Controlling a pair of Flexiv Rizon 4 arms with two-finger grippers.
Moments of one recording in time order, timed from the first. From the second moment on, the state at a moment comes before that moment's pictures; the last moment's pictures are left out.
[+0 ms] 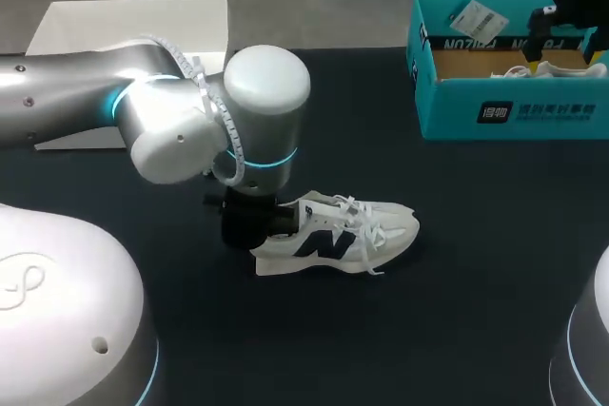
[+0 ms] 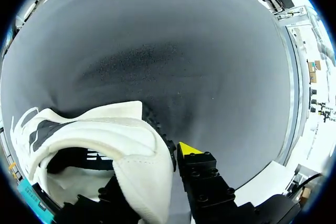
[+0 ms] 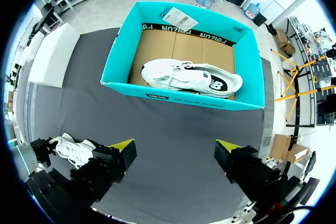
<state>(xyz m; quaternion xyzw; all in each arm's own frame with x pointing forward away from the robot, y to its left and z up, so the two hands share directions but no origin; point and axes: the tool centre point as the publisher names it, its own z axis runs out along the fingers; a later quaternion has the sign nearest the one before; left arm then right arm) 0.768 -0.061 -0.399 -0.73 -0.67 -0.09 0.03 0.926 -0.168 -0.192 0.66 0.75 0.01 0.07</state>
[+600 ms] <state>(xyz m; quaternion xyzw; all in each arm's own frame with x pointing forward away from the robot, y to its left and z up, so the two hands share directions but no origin) 0.762 -0.069 -0.357 -0.72 -0.69 -0.09 0.01 0.926 -0.168 -0.192 0.66 0.75 0.01 0.07</state>
